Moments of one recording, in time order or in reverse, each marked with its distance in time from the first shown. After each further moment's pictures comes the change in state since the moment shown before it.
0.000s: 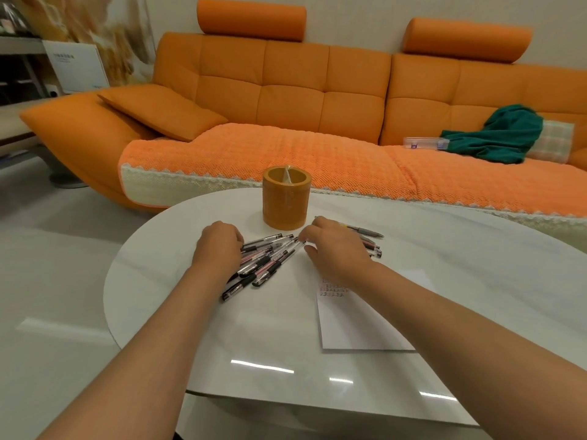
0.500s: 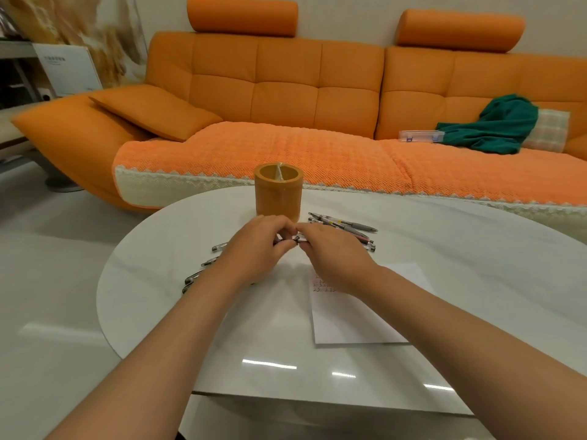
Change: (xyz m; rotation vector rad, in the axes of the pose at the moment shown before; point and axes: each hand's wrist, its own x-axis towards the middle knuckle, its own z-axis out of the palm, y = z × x) left_hand -0.039 0.060 -0.011 -0.249 -0.096 0.516; right_hand -0.022 -0.001 -0.007 0.119 0.019 -0.044
